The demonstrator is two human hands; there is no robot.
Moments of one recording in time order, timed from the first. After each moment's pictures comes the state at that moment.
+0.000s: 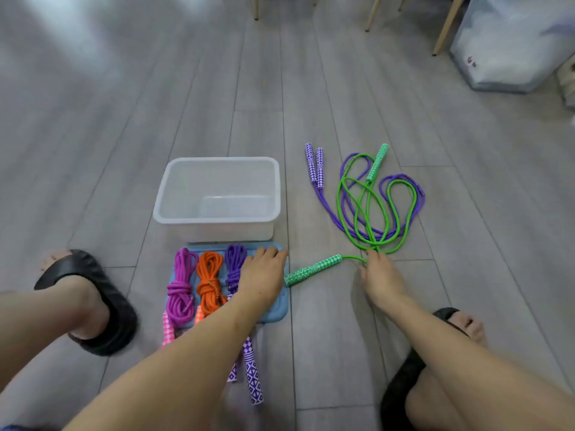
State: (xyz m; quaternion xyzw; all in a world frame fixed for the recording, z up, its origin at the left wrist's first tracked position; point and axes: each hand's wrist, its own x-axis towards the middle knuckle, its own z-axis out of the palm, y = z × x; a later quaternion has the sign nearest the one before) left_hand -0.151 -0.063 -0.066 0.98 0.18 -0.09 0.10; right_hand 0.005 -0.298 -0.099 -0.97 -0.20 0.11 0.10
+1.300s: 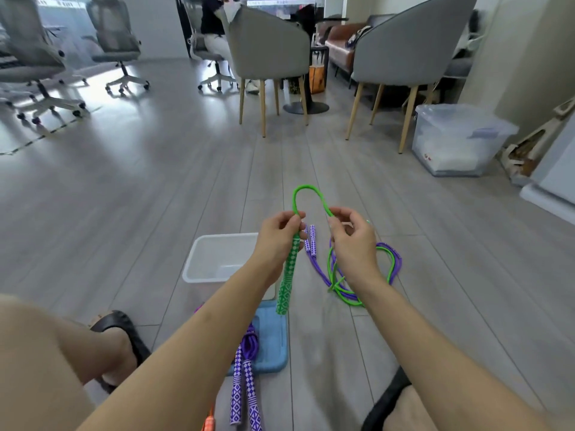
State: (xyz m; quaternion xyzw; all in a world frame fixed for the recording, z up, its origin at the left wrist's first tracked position) left_hand -0.121 -0.117 0.203 0.62 0.20 0.22 0.72; right_hand -0.052 -0.239 0.187 -0.69 -0.18 0.00 0.71
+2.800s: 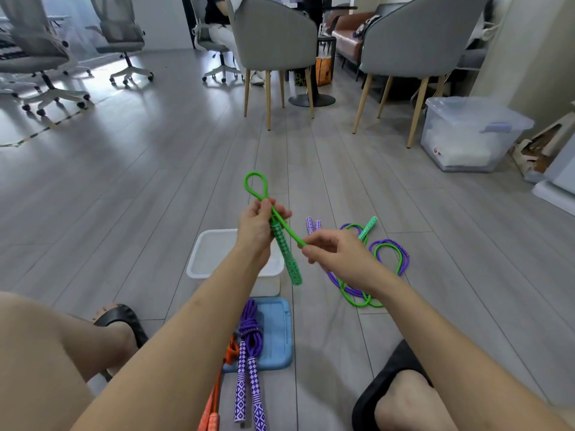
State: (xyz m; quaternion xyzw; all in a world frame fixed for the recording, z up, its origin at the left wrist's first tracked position) left_hand -0.116 -0.068 0.194 0.50 0.22 0.28 0.79; right_hand -0.060 -0.247 0.191 -0.73 -0.38 0.23 0.53
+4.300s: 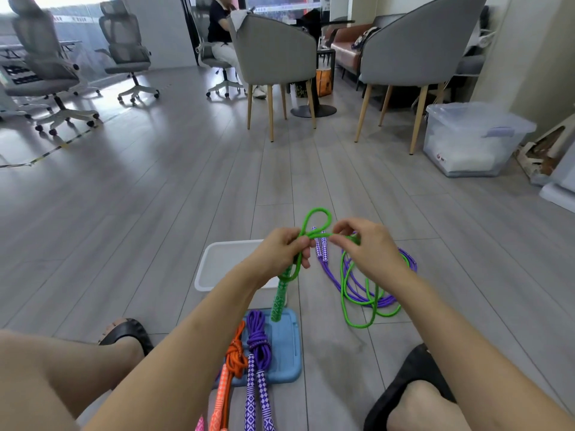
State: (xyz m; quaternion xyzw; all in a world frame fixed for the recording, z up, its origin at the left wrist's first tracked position) left_hand -0.137 -0.079 0.209 0.81 0.11 0.05 0.58; right_hand -0.024 -0.256 0.198 -0.83 -0.36 -0.04 0.41
